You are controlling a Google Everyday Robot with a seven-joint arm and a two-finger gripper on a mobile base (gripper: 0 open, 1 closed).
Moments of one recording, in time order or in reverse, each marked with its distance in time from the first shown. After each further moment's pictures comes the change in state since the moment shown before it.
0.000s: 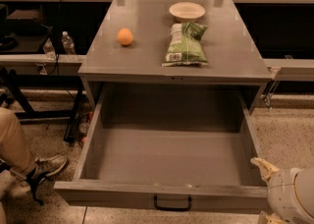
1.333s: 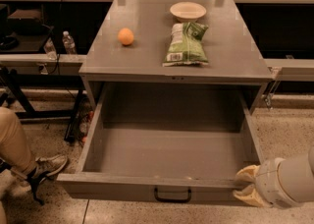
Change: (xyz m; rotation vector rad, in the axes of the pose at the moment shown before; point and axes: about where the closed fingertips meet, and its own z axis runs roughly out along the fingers) arm 0.001 -0.035 0.043 -0.007 -0.008 0.012
